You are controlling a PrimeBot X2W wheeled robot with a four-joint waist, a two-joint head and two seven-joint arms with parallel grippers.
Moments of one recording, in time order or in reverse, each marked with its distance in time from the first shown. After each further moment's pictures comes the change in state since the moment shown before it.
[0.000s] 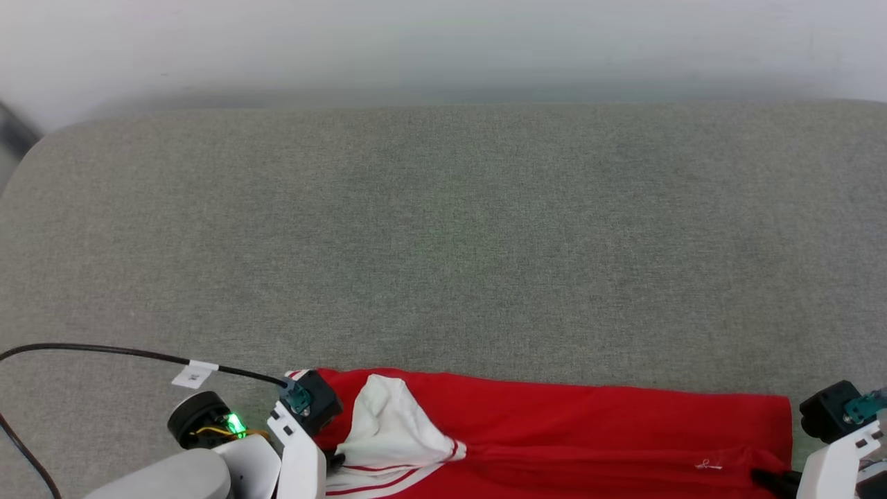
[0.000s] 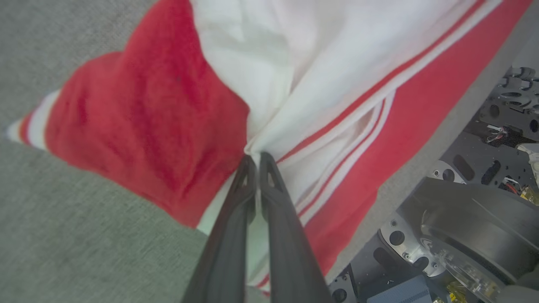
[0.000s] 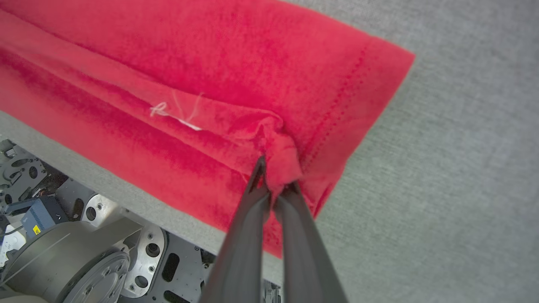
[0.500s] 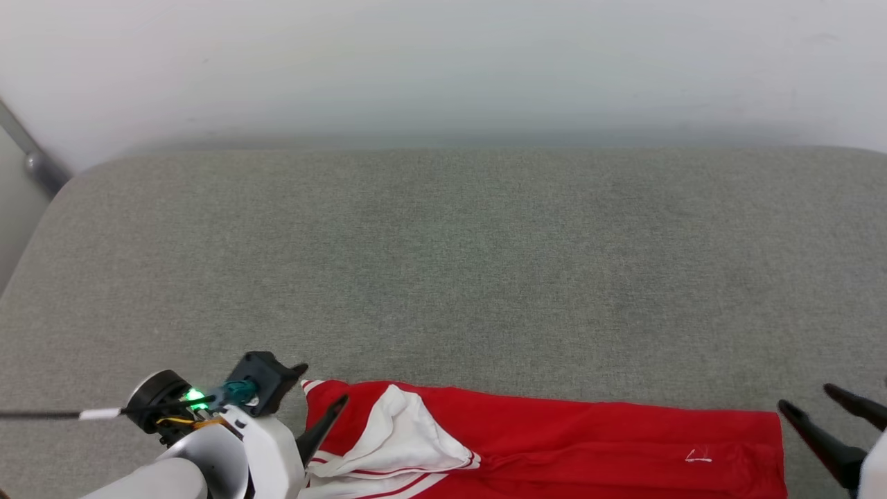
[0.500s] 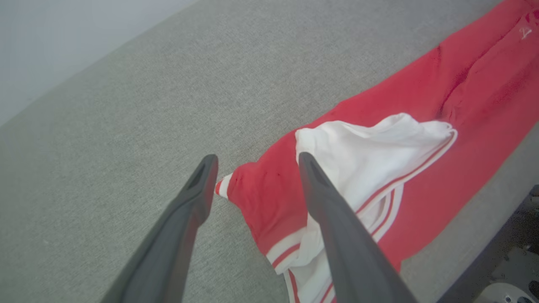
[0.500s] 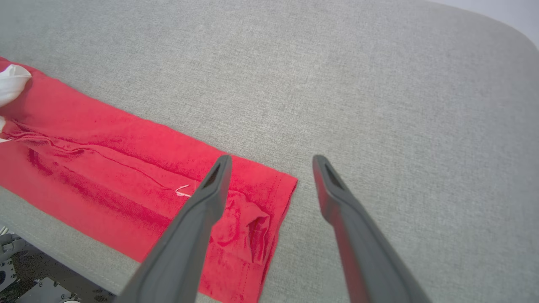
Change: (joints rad) left arm 0.075 0.064 0.105 -0.115 0.072 0.187 -0.287; right arm 0.077 0.016 -0.205 -0.091 -0.045 0.000 -0.219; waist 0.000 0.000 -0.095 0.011
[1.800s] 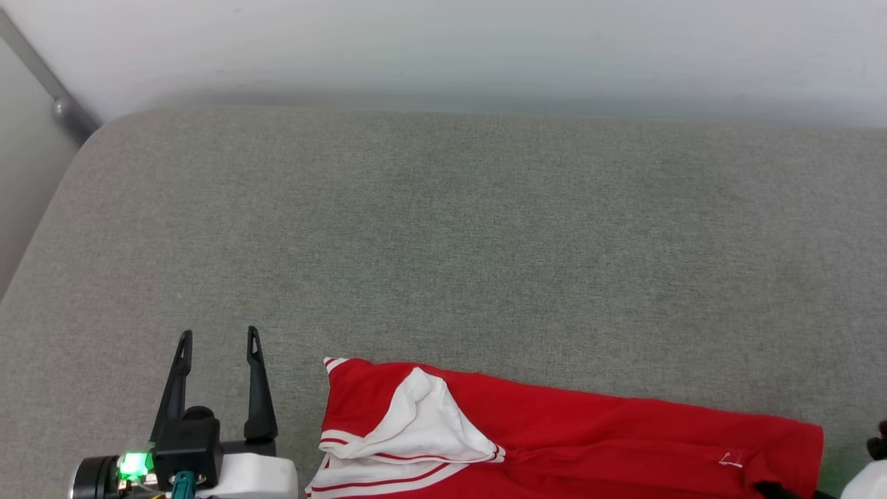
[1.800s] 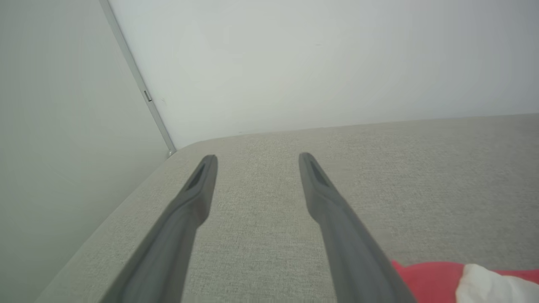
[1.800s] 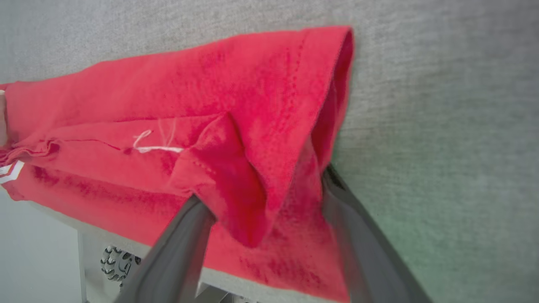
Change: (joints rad) left arm 0.568 -0.521 0.867 -0.032 0.619 0.292 -0.344; right arm 0.055 0.224 -0.103 0.237 0.244 -0.001 0.195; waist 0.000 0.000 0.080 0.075
